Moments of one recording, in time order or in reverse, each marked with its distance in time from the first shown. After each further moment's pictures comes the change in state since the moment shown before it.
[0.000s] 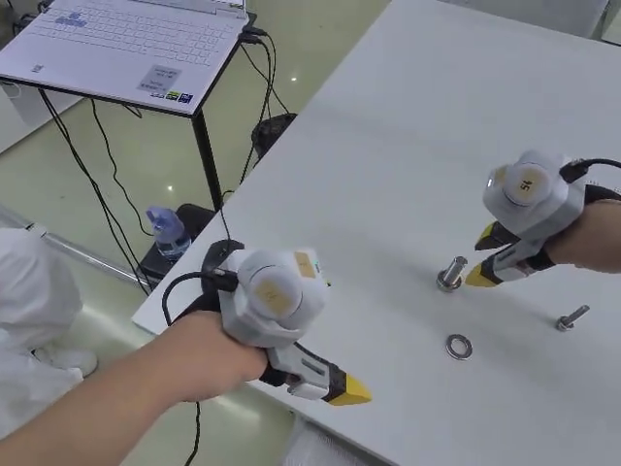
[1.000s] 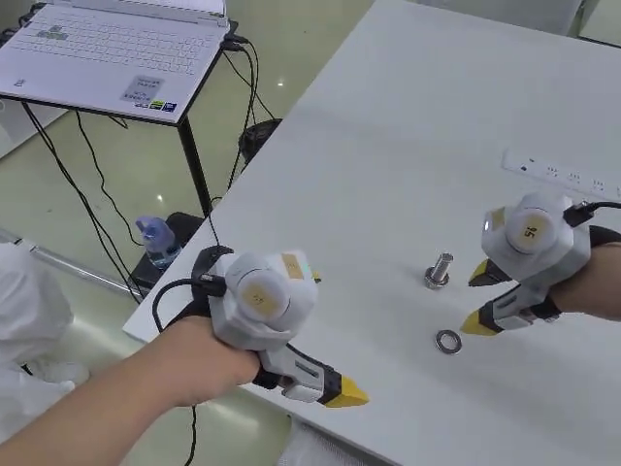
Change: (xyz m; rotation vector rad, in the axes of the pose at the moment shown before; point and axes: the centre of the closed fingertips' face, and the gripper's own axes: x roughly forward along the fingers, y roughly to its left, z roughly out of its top) left arm 0.000 -0.004 0.010 0.007 -0.030 0.001; right arm -0.005 0.062 -0.021 0.008 -0.021 0.060
